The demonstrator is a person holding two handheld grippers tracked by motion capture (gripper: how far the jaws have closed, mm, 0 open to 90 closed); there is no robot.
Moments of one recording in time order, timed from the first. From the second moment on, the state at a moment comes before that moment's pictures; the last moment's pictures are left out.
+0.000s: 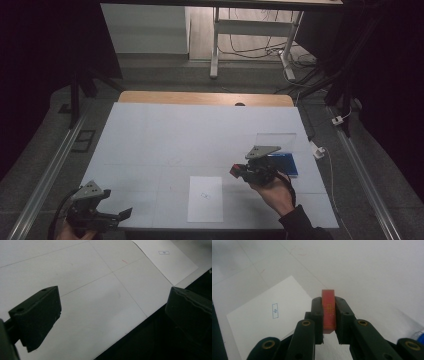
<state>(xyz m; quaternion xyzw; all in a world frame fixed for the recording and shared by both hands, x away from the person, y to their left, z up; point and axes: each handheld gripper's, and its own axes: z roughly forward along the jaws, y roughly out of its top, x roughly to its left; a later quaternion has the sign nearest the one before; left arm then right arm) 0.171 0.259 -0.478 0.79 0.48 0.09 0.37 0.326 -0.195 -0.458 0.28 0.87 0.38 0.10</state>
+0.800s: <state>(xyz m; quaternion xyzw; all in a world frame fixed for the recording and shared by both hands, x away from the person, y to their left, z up) 0.171 0.259 -0.478 0.79 0.48 0.09 0.37 0.343 -0.236 -0.452 0.34 0.85 0.38 0.13</state>
